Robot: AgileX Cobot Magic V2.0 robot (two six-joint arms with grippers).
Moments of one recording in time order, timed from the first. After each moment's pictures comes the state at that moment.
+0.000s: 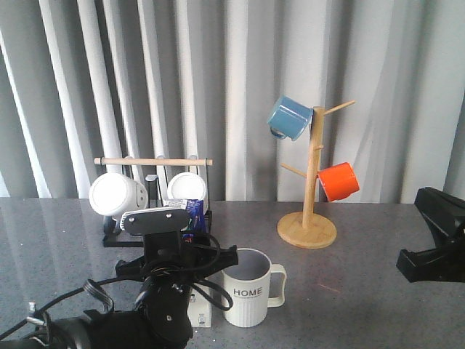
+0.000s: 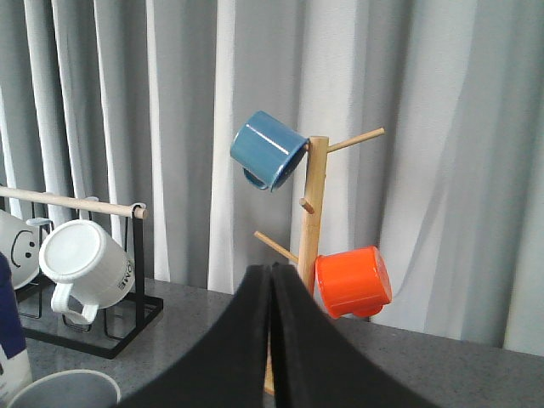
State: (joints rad) left arm -0.69 1.89 -1.22 -1.17 -0.71 0.74; right arm 0.17 1.04 -0.66 -0.11 -0.39 0.09
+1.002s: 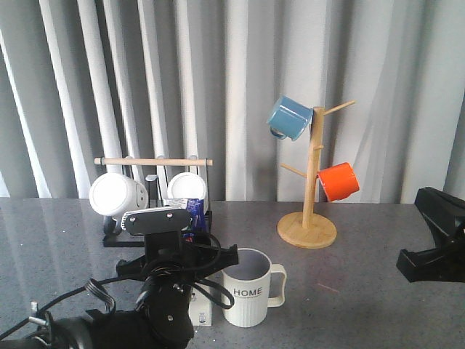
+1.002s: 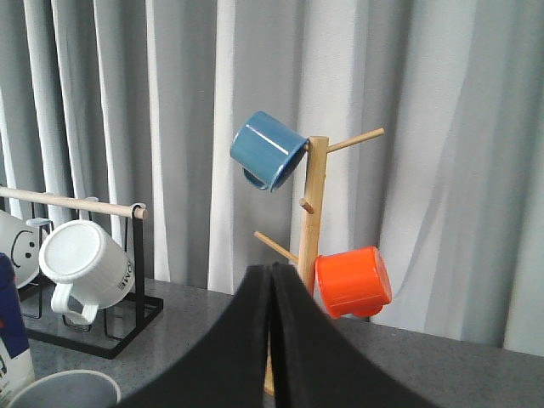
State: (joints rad) left arm -0.69 1.89 -1.23 -1.16 -0.71 0.73; right arm 0.17 1.04 -0.66 -0.11 -0.39 0.09
